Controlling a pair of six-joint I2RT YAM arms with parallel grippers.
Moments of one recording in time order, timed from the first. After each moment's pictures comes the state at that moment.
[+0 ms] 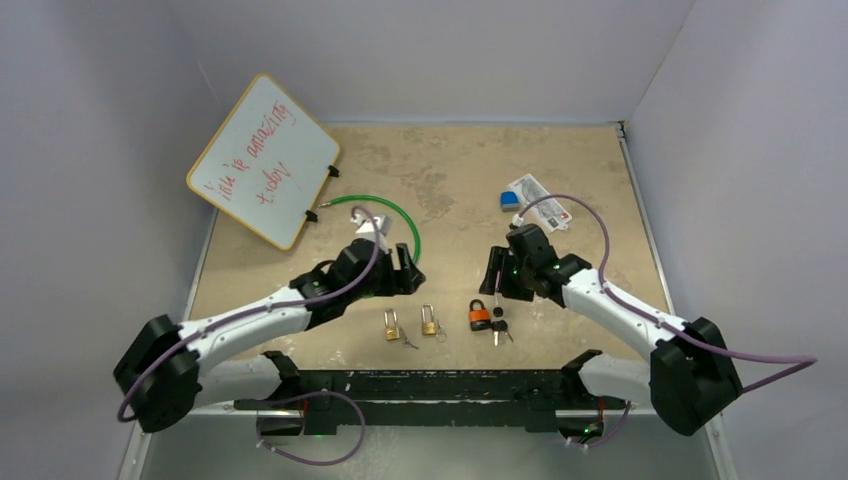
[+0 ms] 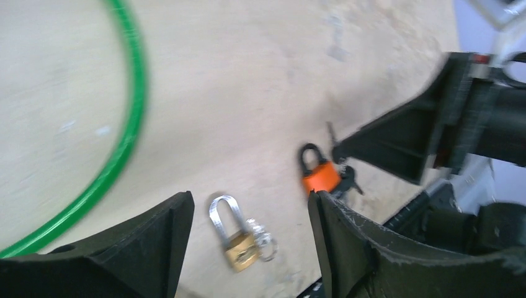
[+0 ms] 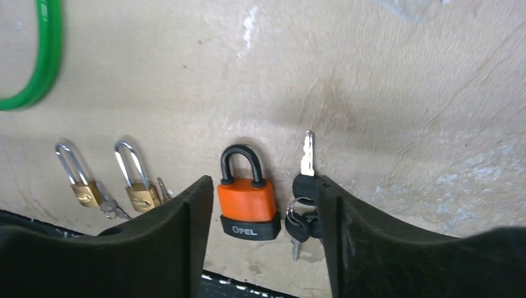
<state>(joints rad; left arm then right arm) -0.85 1.21 0.63 0.00 -0.06 -0.74 0.53 1.18 0.63 -0.48 -0.06 0.68</state>
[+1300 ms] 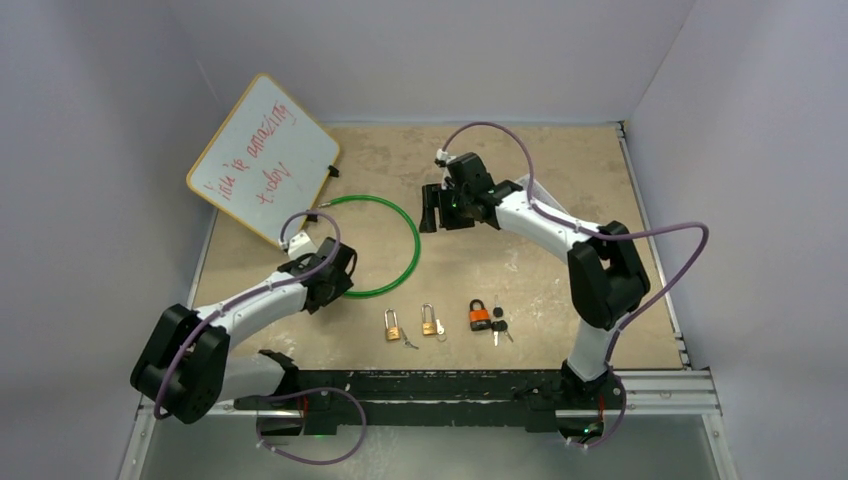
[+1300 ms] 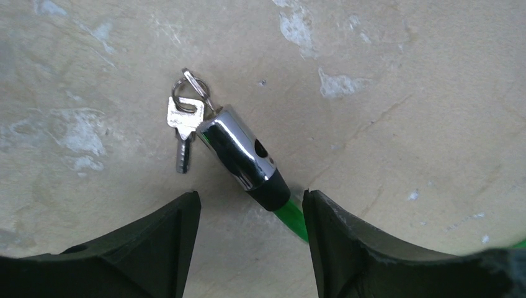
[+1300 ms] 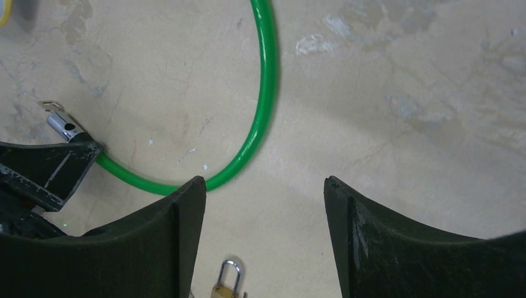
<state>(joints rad) -0.50 1.24 0.55 -0.50 -0.48 -1.10 0.58 1.79 1.33 -0.41 -0.18 0.42</state>
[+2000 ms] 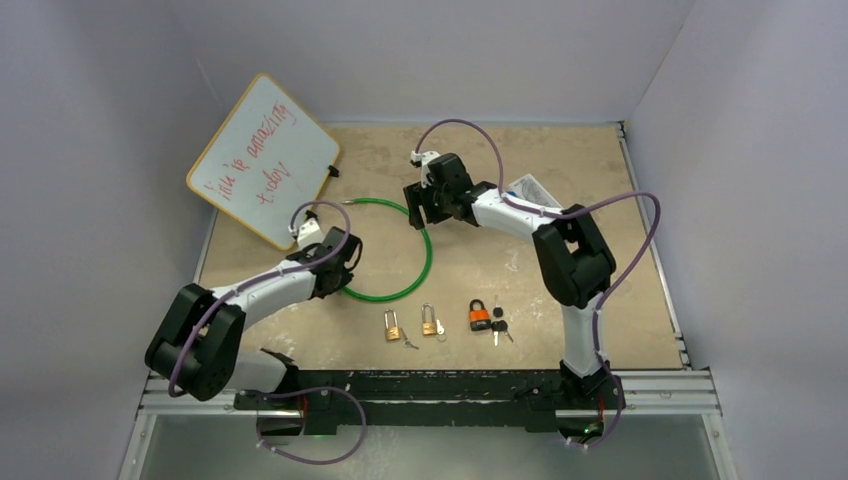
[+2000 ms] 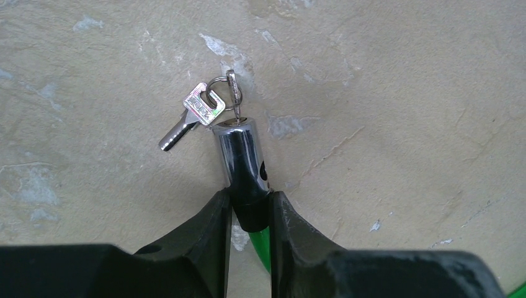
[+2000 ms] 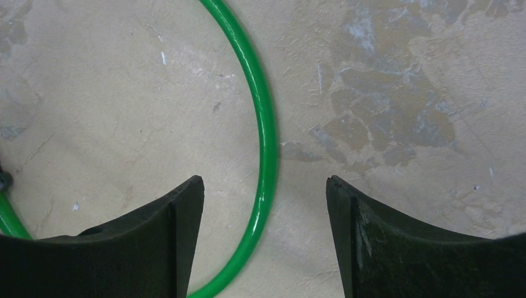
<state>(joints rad) -0.49 1.36 0.61 -0.39 -0.47 -1.01 0.61 2.02 1.46 -0.23 -0.10 0.16</state>
